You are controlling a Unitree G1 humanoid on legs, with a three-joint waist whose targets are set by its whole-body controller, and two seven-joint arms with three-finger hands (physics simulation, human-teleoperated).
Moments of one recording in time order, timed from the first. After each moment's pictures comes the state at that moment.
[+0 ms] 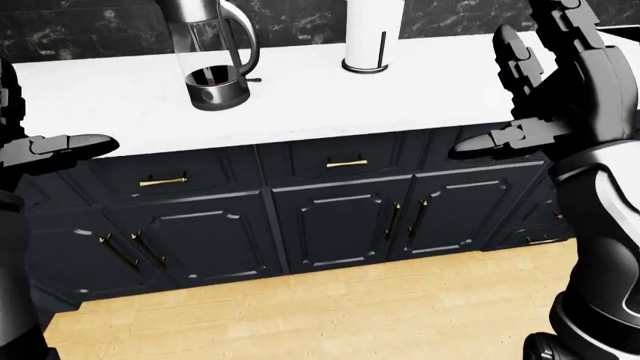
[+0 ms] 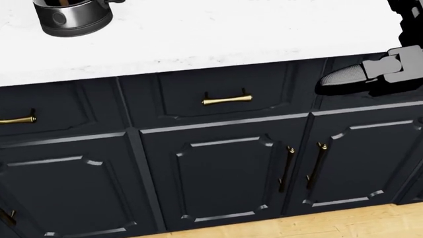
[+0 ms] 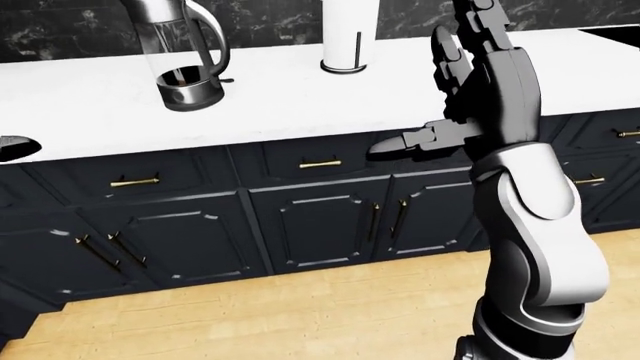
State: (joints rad) left arm -0.41 0.67 0.56 -0.18 -0.51 0.37 0.01; right arm -0.60 -0.45 -0.32 -0.54 0.39 0.73 0.08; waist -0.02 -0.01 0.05
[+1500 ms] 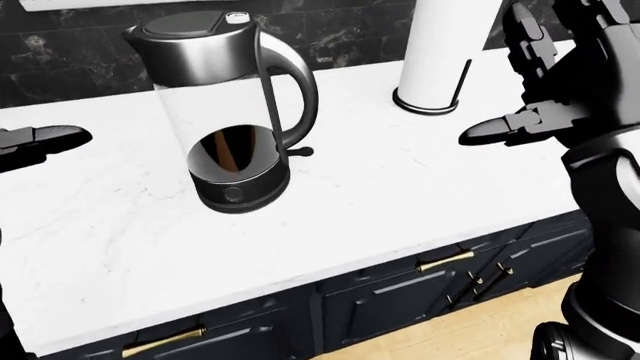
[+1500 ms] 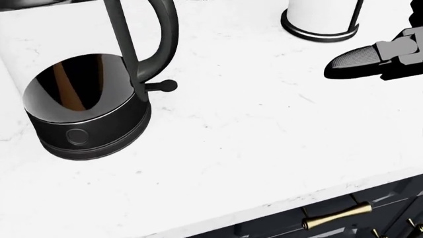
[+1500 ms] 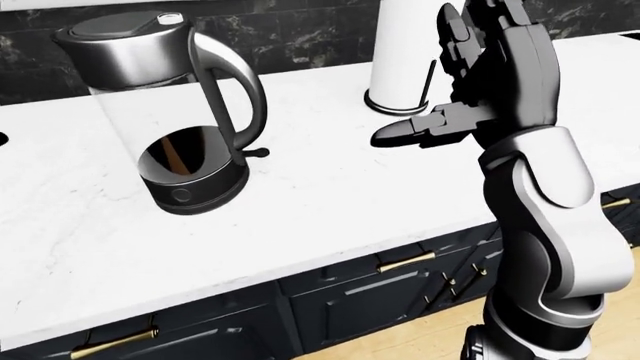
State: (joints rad) left arm -0.40 0.71 0.61 -0.20 -0.56 0.39 0.04; right arm -0.65 -0.51 -0.33 -0.52 0.48 0.74 0.05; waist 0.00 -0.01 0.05
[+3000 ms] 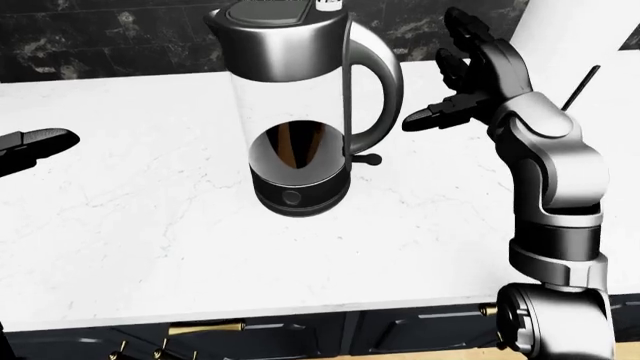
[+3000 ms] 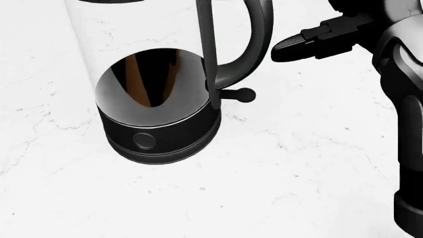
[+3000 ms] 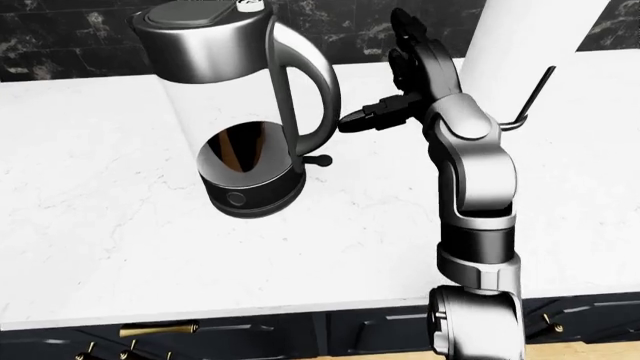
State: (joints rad) left arm -0.39 0.73 0.63 -0.14 -0.59 0.43 0.07; right arm -0.89 -0.40 -0.16 0.00 0.11 0.71 0.23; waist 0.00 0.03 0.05
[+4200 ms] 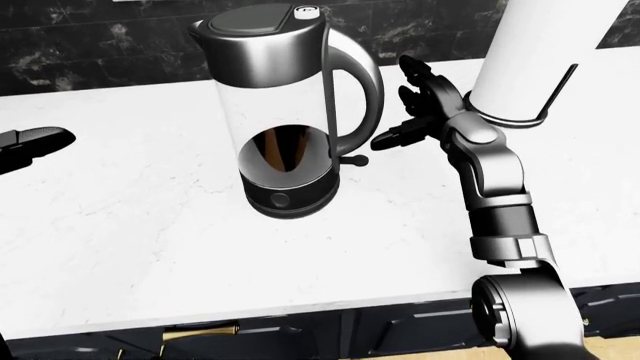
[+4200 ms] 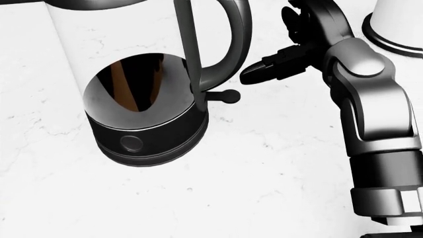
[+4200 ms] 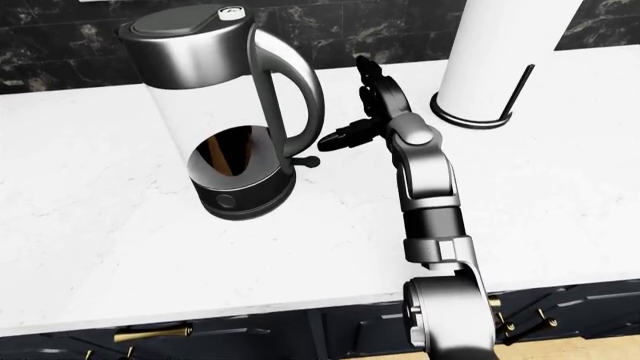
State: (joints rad) left arm -0.39 0.74 0.63 -0.13 -0.59 0.42 0.07; right arm -0.96 -0.28 -0.11 0.43 -0.02 0.48 0.28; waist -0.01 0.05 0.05
